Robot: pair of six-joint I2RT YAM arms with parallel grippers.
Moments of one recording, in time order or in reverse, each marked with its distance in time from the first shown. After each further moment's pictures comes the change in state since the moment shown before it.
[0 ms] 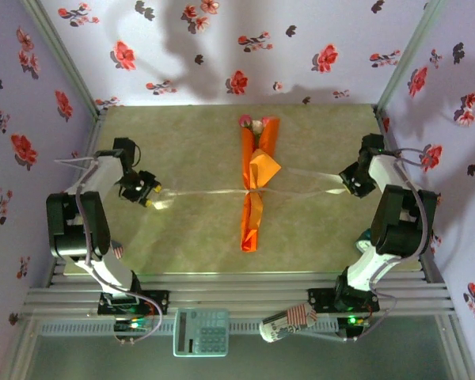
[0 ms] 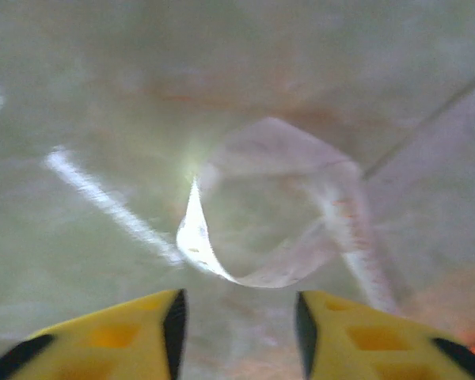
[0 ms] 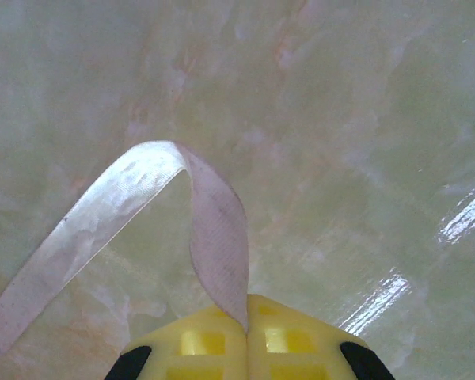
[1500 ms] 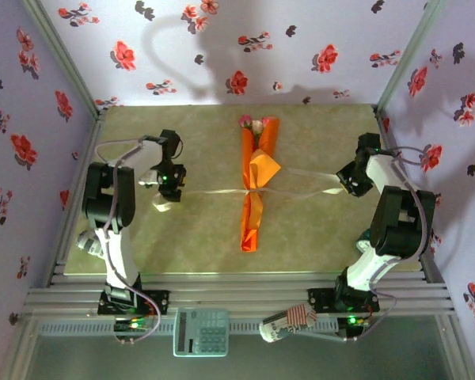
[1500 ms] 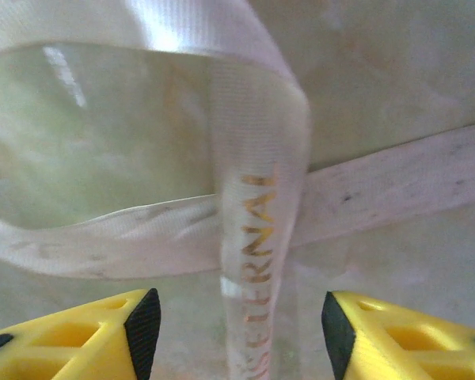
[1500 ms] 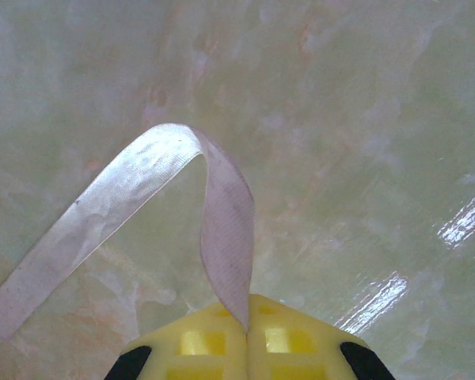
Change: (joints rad) left arm -0.257 0.345 0.280 0.006 -0.064 -0.721; right arm 0.028 -0.003 0.000 0.001 0.003 -0.002
